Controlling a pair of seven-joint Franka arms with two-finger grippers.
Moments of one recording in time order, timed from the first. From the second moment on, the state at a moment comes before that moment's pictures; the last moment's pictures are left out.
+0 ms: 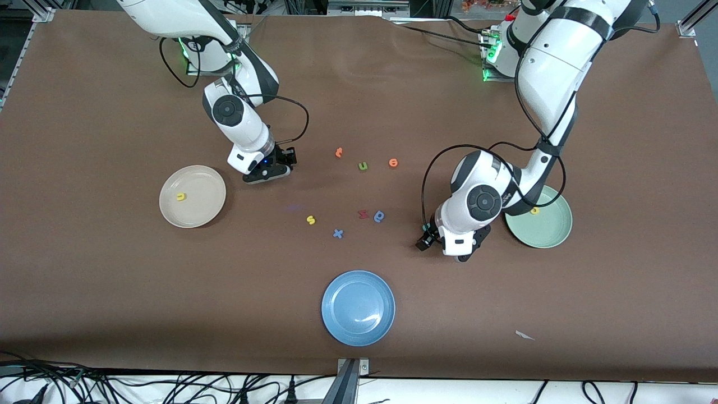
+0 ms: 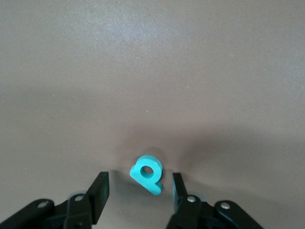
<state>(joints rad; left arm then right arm) -0.23 0.79 -0.24 -1.56 0.00 2.31 -1.27 0.19 0.38 0.34 -2.35 -0.07 2.75 0.34</state>
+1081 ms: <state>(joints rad) -0.25 0.82 -0.24 -1.56 0.02 2.31 -1.26 0.19 0.40 0.34 -2.36 -0.09 2.78 0.34</state>
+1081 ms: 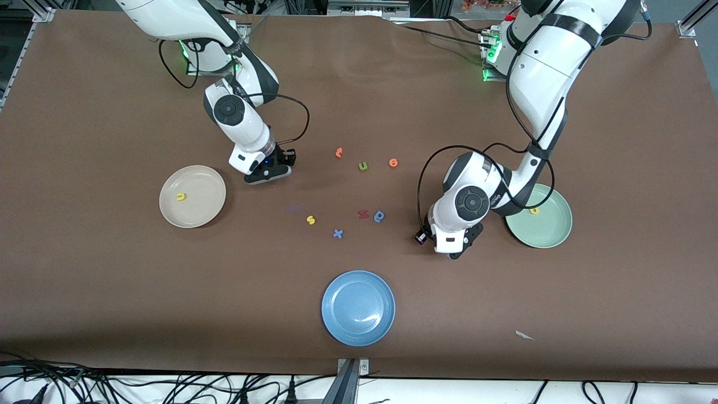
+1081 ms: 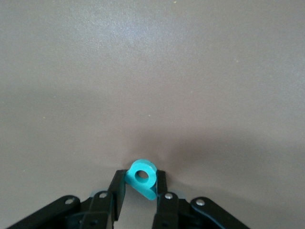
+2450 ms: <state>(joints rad) -0.03 0.62 -0.23 -1.50 0.02 1.78 -0.71 -0.16 0.25 0.28 -2.34 -0.10 2.58 -0.37</state>
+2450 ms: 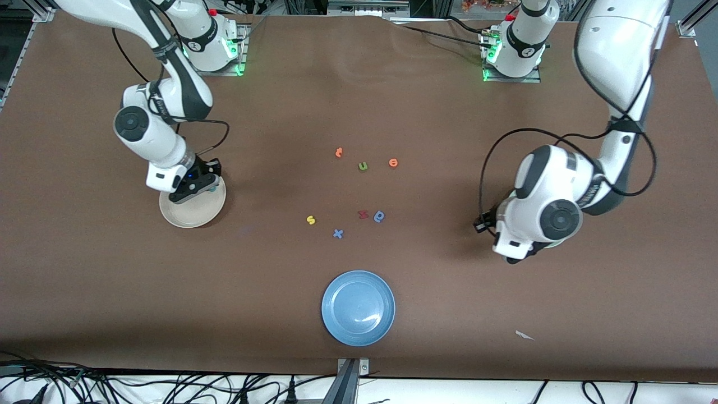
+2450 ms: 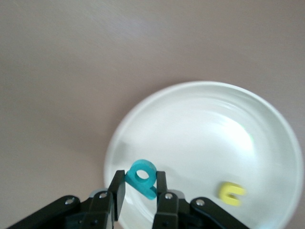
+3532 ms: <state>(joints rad) 0.28 0.62 -0.22 -1.71 0.14 1.91 -0.16 -0.16 0.28 0.23 -2.32 -0.10 2.59 -0.37</state>
